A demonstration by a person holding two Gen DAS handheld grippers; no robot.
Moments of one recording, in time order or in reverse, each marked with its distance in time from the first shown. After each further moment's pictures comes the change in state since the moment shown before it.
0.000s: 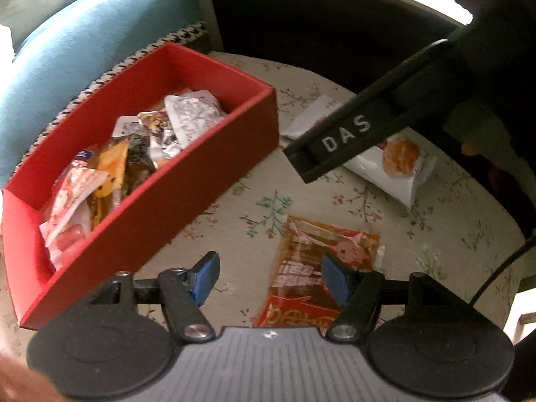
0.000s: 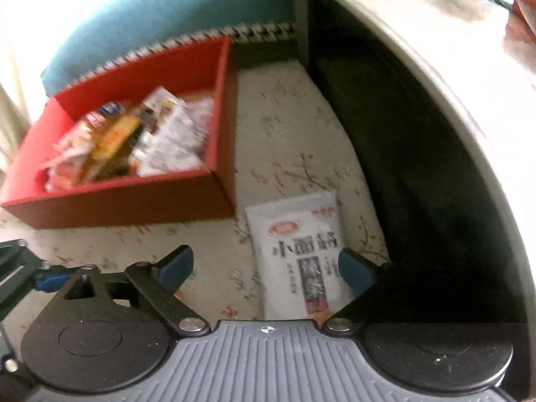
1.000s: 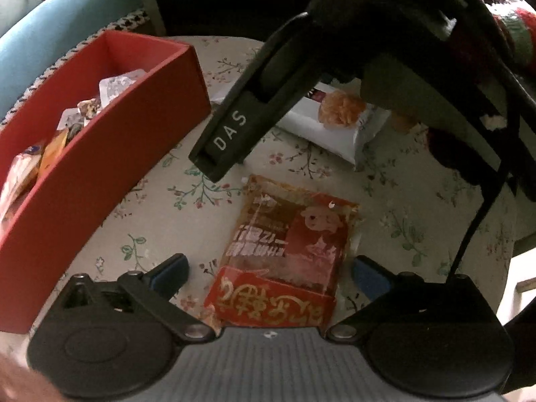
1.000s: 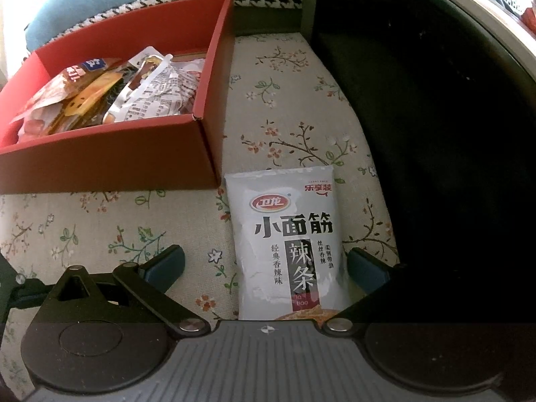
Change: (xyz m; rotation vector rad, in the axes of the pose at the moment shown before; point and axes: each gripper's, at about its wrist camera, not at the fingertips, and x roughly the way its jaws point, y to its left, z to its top) left arm 0.021 -0.031 -0.020 0.098 0.005 -0.072; right arm 0.022 0.013 -0.011 -0.077 0.004 -0.072
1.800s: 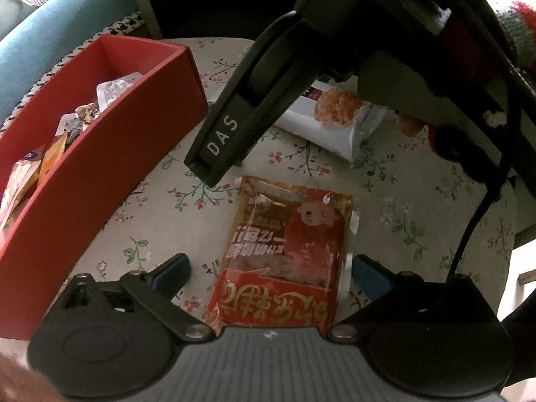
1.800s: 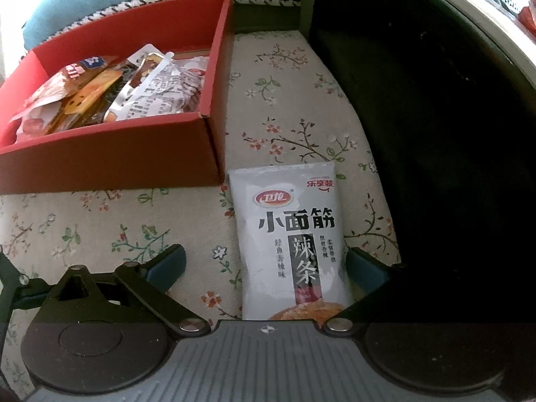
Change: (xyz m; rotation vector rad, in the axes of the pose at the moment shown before) left arm -0.001 -0.001 0.000 0.024 0.010 -0.005; right arm -0.004 0.005 -0.004 -0.003 0.008 -0.012
